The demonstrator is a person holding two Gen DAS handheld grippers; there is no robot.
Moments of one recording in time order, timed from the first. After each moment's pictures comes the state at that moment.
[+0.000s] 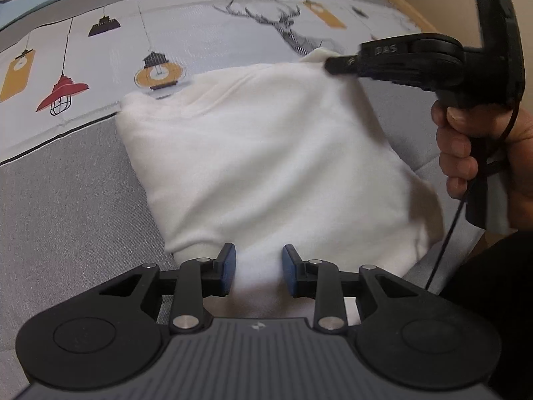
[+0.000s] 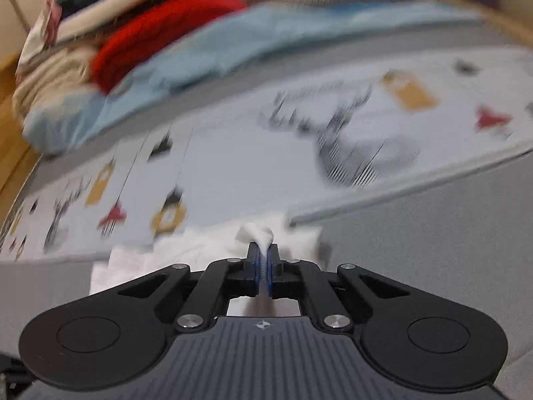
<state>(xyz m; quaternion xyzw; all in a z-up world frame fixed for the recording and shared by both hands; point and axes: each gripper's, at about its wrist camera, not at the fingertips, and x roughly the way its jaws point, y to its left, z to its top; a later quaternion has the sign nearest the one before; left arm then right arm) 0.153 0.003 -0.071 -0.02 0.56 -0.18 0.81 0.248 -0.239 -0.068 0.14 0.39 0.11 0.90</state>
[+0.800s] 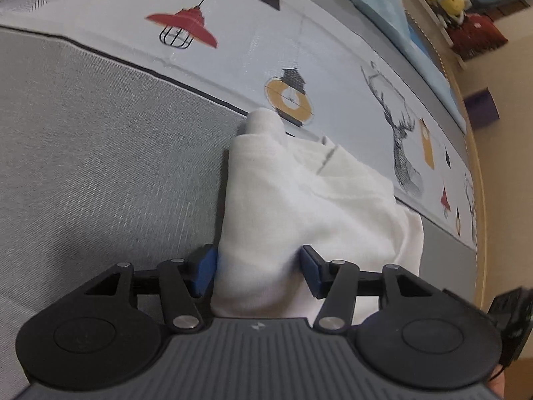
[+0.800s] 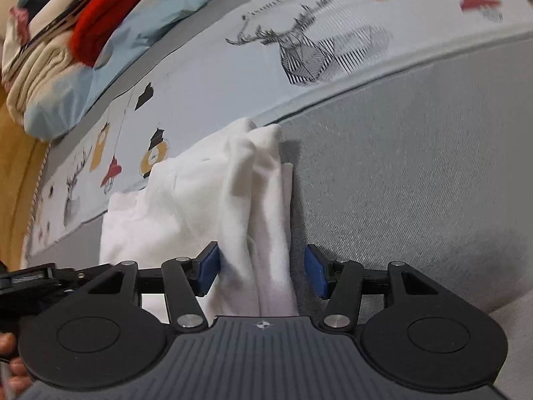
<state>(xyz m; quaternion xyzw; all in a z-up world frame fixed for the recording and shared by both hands) 0.215 0.084 -0.112 -0.32 0.56 -0.01 0.77 0.251 -0.273 -0.124 0.23 0.54 0.16 0.79</state>
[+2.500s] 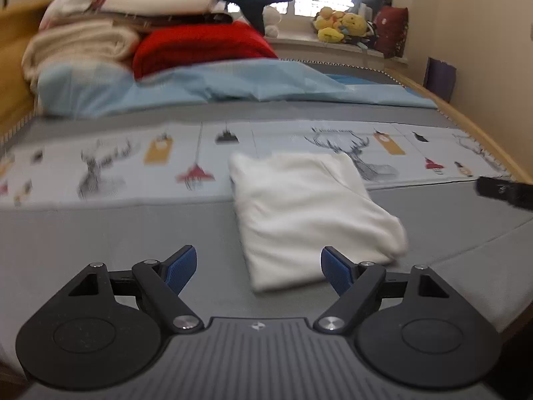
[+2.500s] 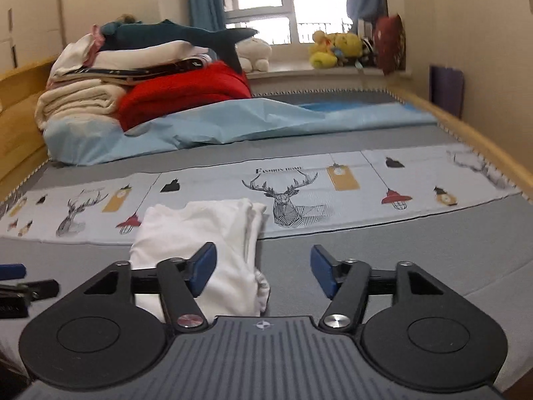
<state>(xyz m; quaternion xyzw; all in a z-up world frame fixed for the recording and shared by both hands) 0.022 -0.002 0.015 -0.03 0.36 0.03 0.93 0.059 -0.272 0.023 0.03 0.28 0.10 0.95</state>
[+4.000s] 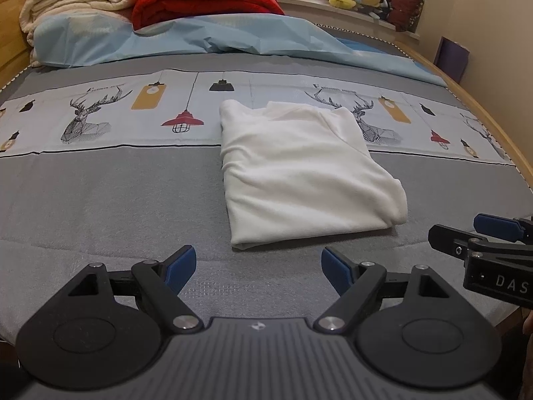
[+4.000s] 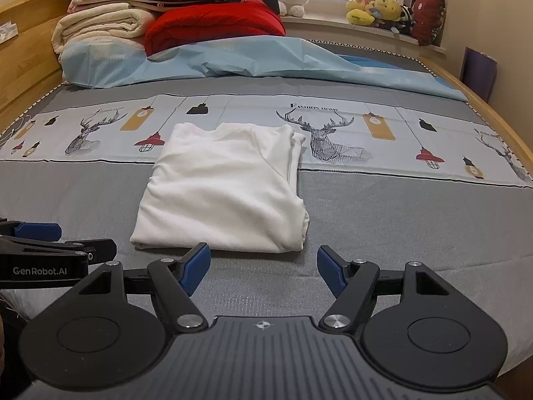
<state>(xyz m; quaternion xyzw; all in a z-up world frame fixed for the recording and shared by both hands) 0.035 -0.012 -0.025 -0.05 0.42 0.03 0.90 0.054 -0.214 -0.015 -0.03 0.37 0.13 0.92</state>
